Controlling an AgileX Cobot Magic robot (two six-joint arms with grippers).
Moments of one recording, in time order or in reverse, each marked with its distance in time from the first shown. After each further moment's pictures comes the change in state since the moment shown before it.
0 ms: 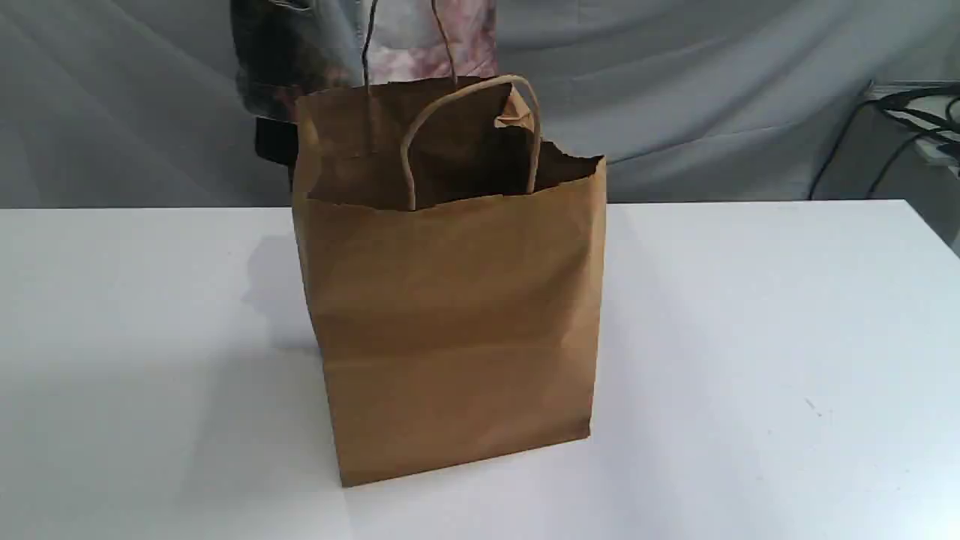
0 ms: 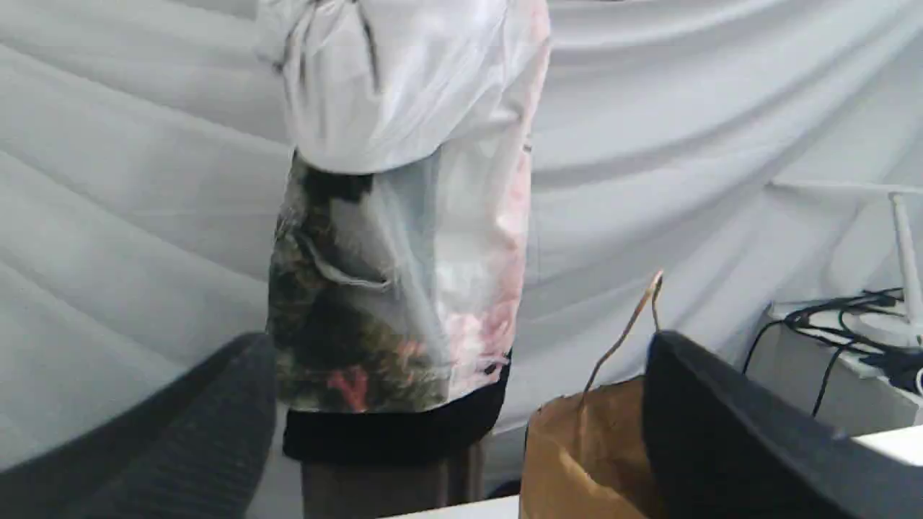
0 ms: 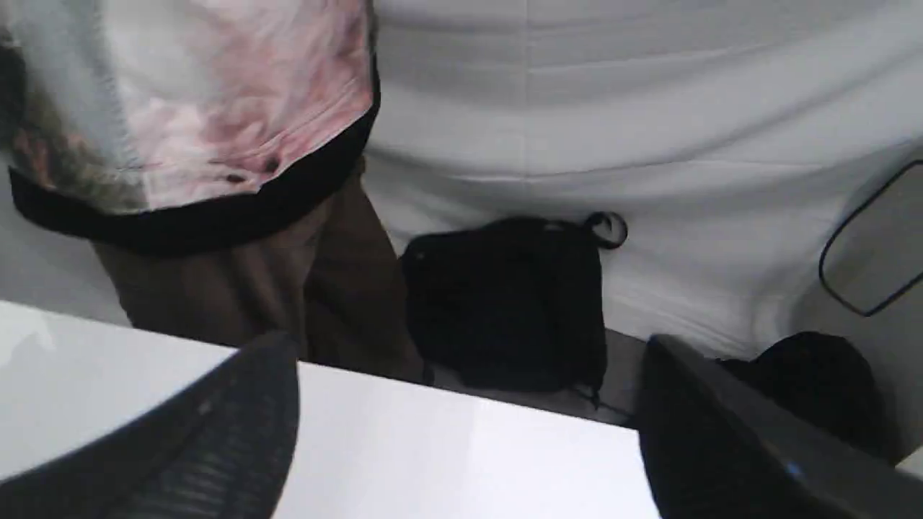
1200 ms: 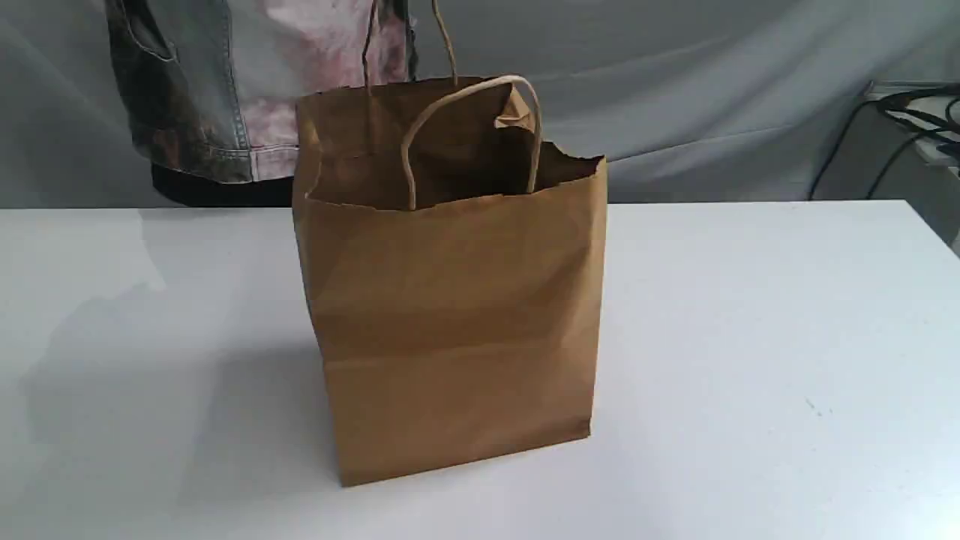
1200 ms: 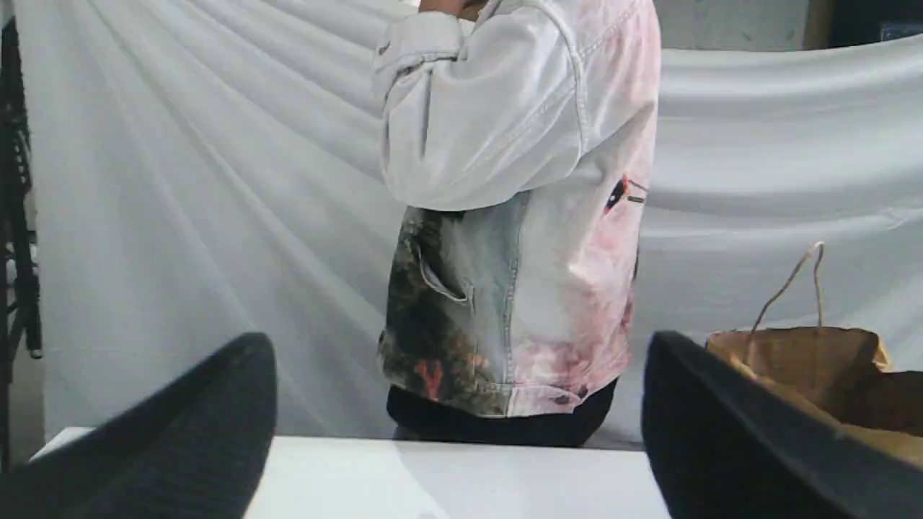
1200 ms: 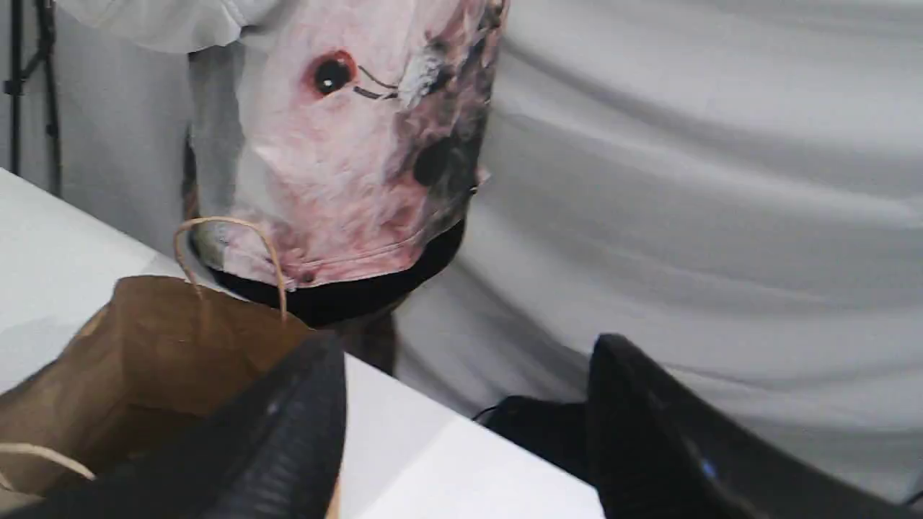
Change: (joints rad) left arm 0.000 -0.613 -0.095 0.591 0.683 -0.489; right arm -0.041 -0.942 0.896 0.347 -0.214 -0.539
